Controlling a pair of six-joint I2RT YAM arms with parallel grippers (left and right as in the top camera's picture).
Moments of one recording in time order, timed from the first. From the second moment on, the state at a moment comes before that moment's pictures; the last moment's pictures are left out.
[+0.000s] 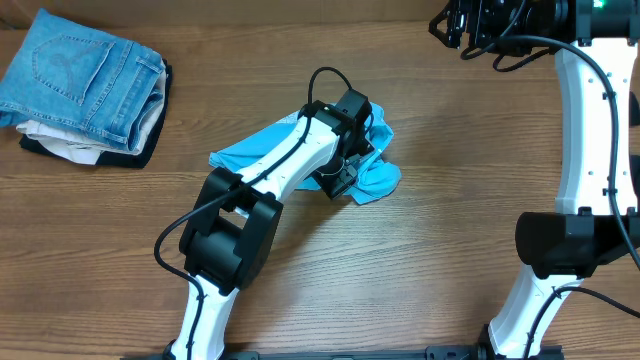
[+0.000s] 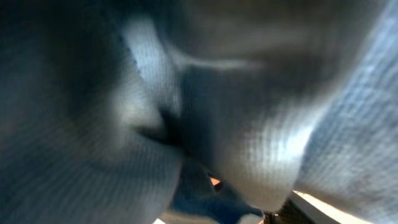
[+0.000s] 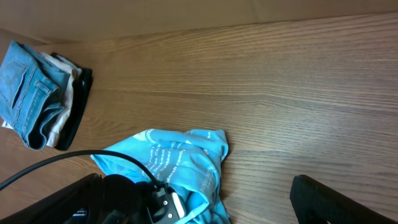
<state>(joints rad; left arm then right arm) -0.59 2.20 1.70 -1.00 -0.02 0.29 -0.02 2.07 2.44 -1.32 -0.48 0.07</state>
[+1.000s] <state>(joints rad) -0.54 2.20 2.06 -1.38 -0.08 0.16 -0.02 2.07 2.44 -1.34 -0.48 0.07</state>
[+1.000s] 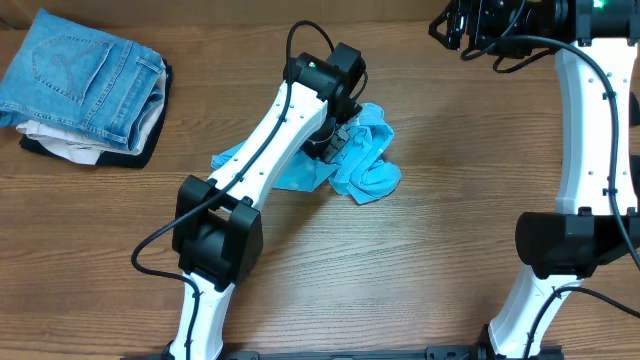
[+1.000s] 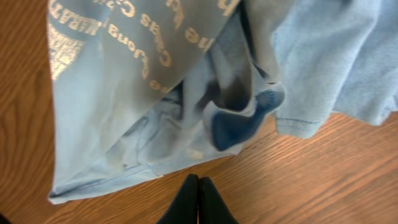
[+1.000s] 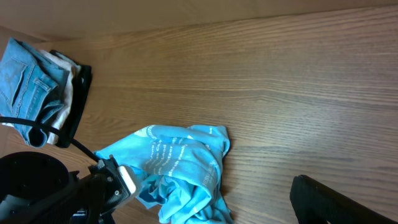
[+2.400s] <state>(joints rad) -0.42 2.18 2.50 -1.52 -0.09 0.07 -0.02 2.07 2.44 -1.42 -0.45 0.07</state>
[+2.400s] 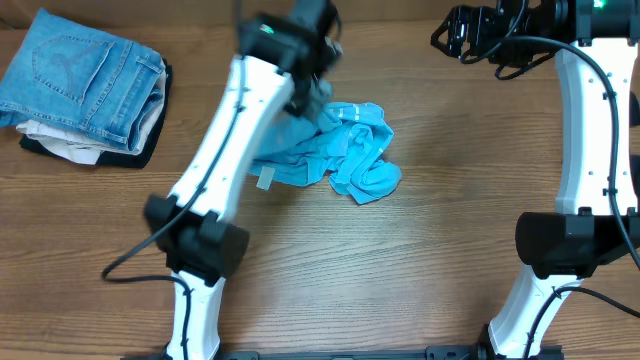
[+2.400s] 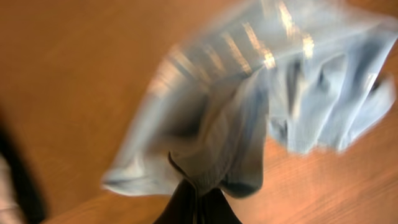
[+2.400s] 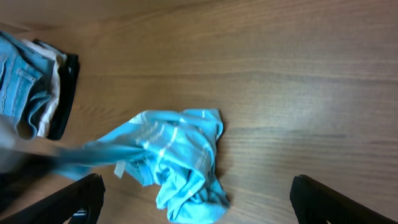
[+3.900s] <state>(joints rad) -0.41 1.96 2.89 -1.44 -0.53 -0.05 0.35 2.07 2.13 -0.92 0.13 0.39</state>
